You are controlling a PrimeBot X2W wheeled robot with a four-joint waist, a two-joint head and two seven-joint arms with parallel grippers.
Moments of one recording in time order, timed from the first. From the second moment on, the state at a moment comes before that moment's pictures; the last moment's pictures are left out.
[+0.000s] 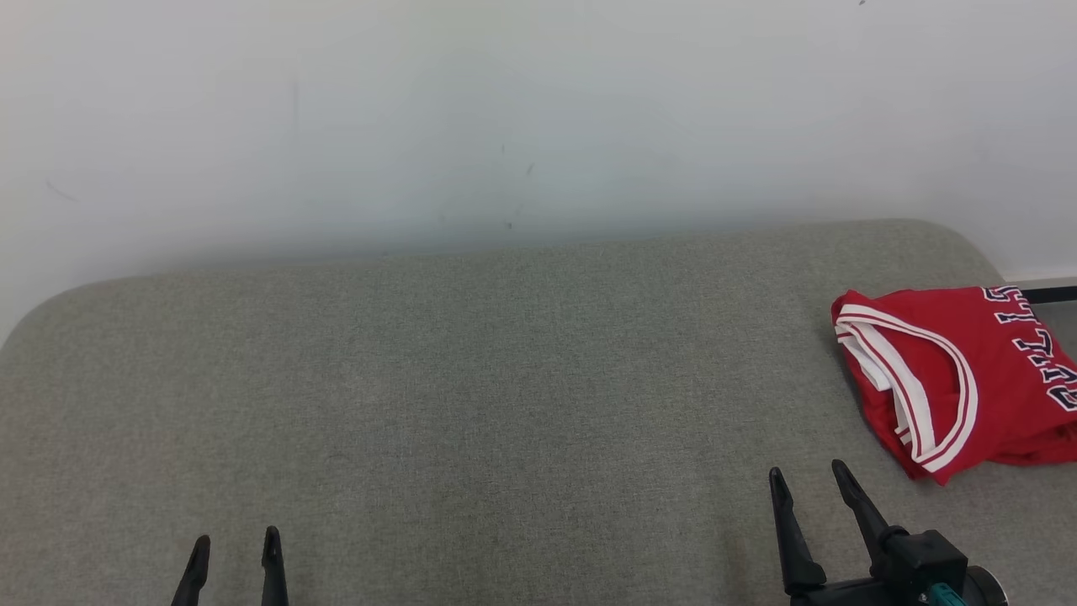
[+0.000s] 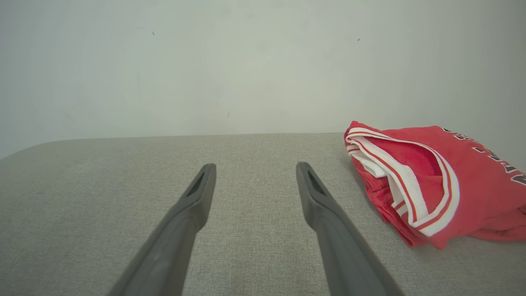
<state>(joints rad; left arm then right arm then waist) 0.09 0.05 0.09 0.17 -0.13 -0.06 -0.26 -0.03 -0.05 0.05 0.30 0.08 0.13 -0.26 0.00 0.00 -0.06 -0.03</state>
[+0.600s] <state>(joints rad) 0.09 0.05 0.09 0.17 -0.12 -0.06 -0.26 -0.03 -0.05 0.06 0.31 0.10 0.13 -0.26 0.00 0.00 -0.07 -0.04</state>
